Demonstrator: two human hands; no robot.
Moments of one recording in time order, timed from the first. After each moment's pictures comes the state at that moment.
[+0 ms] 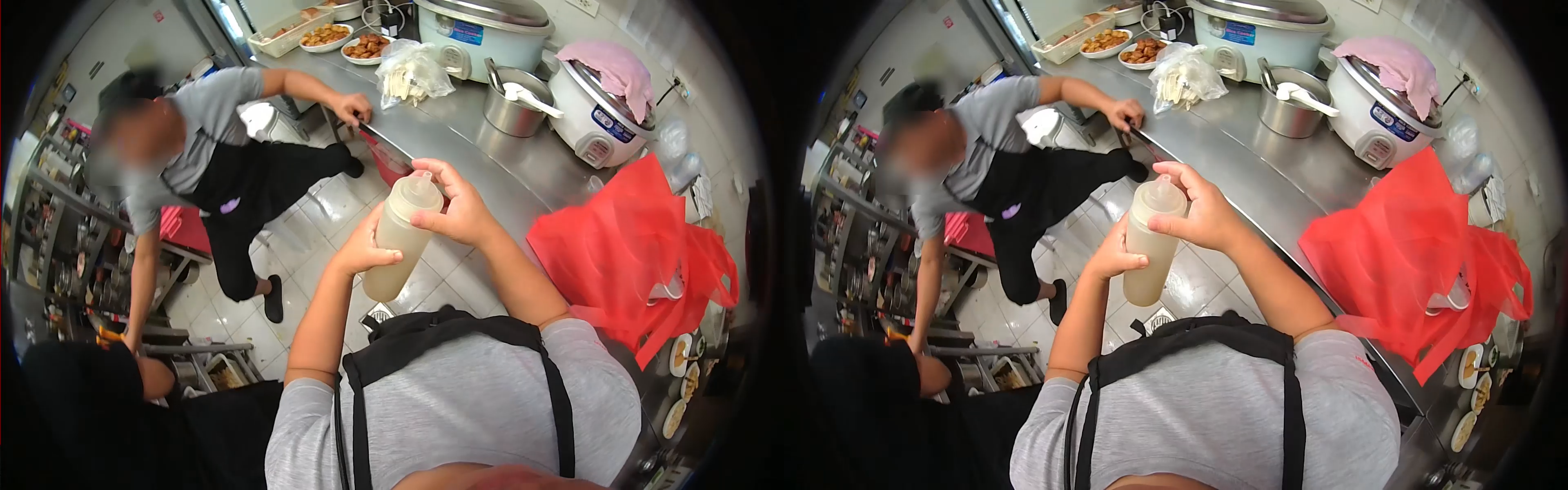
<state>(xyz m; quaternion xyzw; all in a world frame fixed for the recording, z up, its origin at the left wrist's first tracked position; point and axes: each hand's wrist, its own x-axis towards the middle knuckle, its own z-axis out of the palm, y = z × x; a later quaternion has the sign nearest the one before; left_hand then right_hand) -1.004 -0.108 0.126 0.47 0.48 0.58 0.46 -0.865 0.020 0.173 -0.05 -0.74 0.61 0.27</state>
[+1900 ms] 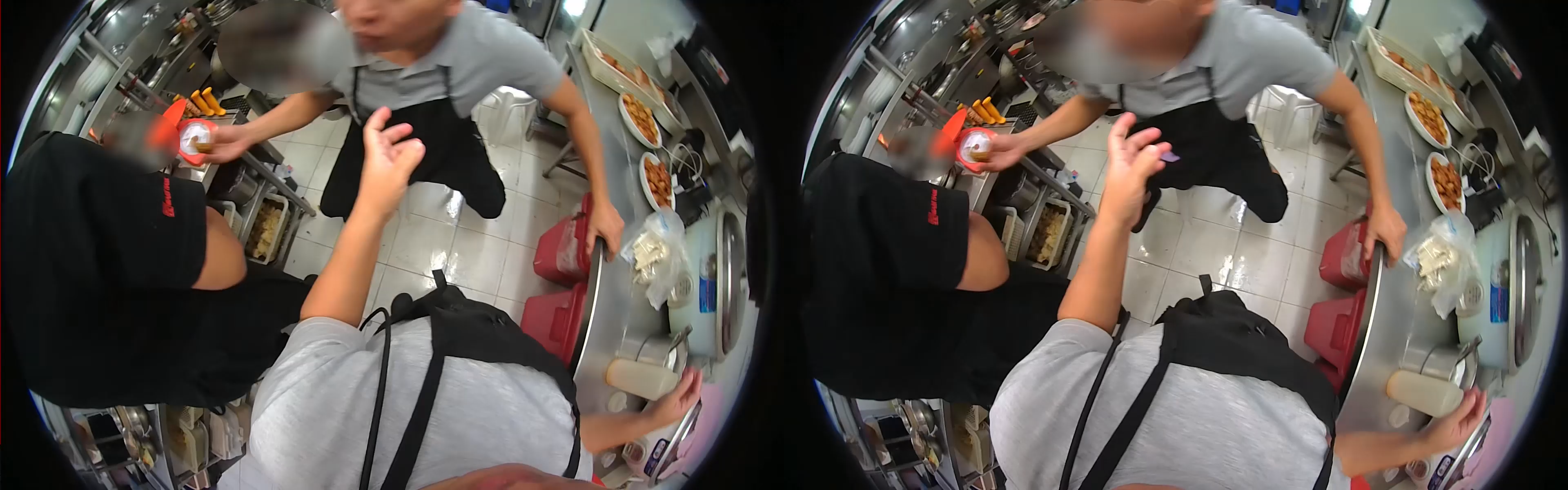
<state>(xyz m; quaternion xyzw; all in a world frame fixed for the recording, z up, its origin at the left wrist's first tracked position) -1.231 -0.291 0.179 0.08 0.59 0.80 -0.08 -0.938 0.172 0.218 -0.27 -0.74 0.28 0.55</state>
